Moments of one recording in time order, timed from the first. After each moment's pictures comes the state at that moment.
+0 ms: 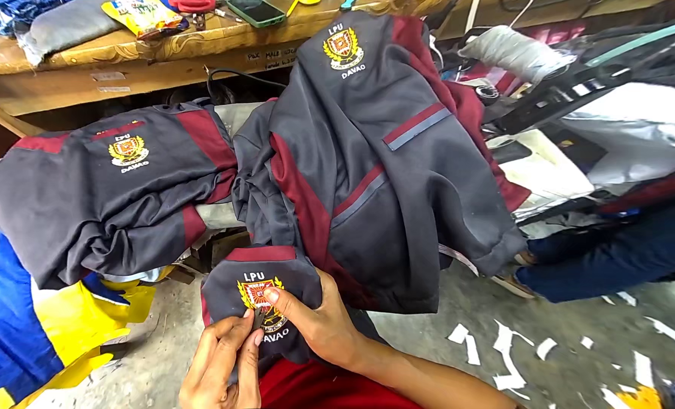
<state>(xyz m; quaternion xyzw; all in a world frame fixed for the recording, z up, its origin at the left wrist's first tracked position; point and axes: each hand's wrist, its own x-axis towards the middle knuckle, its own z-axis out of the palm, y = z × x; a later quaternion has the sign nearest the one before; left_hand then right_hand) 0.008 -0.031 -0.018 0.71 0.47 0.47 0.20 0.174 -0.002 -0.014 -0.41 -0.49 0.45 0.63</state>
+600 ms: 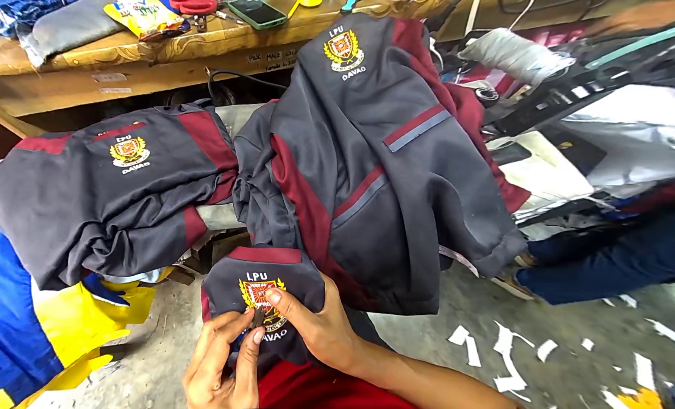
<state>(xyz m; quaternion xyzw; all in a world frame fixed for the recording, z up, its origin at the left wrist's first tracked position) 0.010 -0.026 -0.031 0.65 0.44 0.54 0.30 0.170 -0.003 -0.016 -0.39 -0.48 0.44 0.65</state>
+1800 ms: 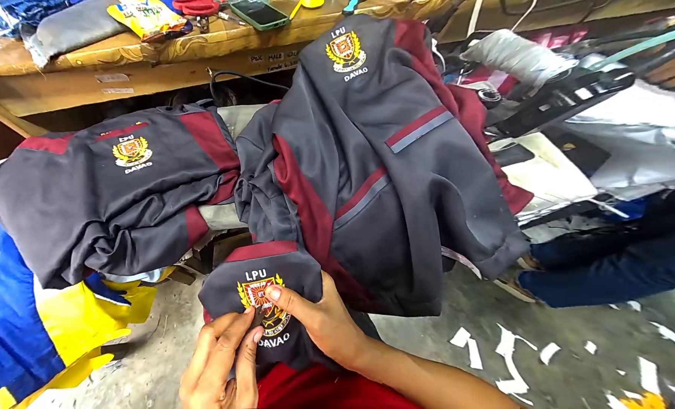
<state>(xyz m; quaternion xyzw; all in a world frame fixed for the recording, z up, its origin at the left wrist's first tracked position) 0.007 -0.024 -0.022 0.71 0.46 0.50 0.18 0.173 -0.001 -0.006 -0.40 -0.40 0.54 0.62</state>
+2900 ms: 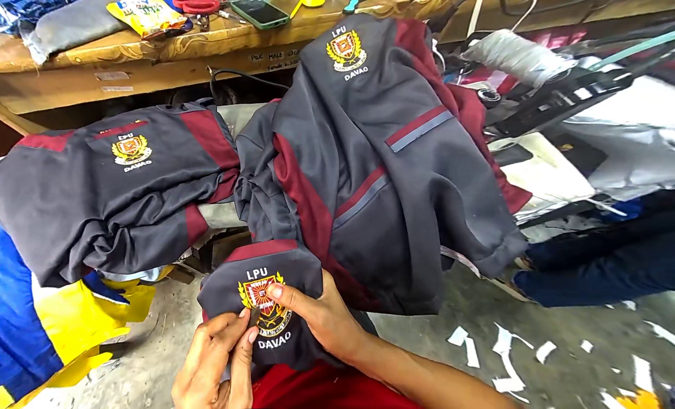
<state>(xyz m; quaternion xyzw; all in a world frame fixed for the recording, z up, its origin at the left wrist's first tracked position) 0.002 -0.024 -0.022 0.70 0.45 0.51 0.21 0.177 0.000 -0.010 -0.39 -0.39 0.56 0.62</state>
